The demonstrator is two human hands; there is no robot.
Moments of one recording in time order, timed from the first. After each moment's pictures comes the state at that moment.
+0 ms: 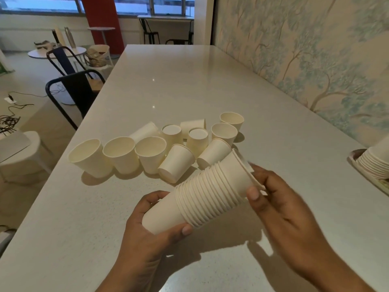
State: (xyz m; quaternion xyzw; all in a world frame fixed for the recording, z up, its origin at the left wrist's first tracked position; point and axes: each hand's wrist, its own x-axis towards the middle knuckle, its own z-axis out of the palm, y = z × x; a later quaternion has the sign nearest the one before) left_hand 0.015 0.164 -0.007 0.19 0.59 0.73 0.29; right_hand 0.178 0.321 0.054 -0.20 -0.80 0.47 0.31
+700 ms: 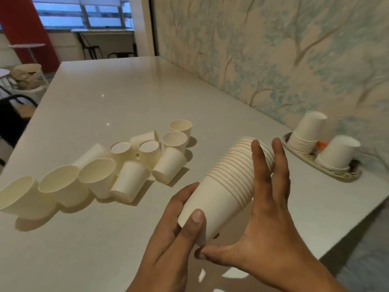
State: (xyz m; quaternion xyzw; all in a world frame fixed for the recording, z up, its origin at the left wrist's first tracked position) left_hand 0.080 0.207 0.045 0.36 0.54 0.65 0.39; right_hand 0.216 0.297 0.075 -0.38 -0.84 0.18 0.34
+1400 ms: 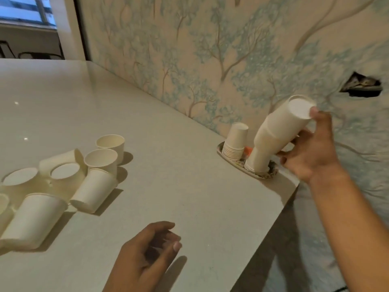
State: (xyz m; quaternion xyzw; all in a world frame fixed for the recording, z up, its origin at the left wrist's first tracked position) left_hand 0.095 0.269 0.006 0.49 0.62 0.49 0.37; right_hand 0.356 0.469 0.147 -0.44 -0.41 0.57 0.56
